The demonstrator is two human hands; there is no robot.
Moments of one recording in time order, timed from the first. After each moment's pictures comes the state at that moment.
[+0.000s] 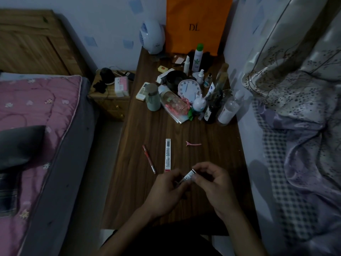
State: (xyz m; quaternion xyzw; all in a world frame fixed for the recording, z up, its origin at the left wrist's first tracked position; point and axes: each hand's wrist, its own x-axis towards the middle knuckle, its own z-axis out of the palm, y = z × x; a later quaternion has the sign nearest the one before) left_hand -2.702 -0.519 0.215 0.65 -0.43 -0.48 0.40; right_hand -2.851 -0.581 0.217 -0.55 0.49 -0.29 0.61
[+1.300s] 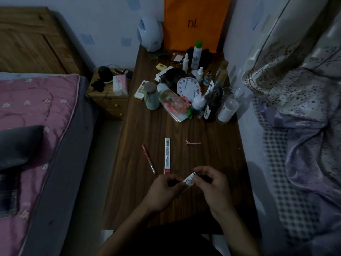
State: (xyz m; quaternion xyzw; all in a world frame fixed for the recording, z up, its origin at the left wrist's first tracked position) left_hand -2.690 -0.520 0.166 0.64 -0.37 -0.57 0.37; right_hand -2.850 -0.578 0.172 -0.49 0.55 -0.31 0.61
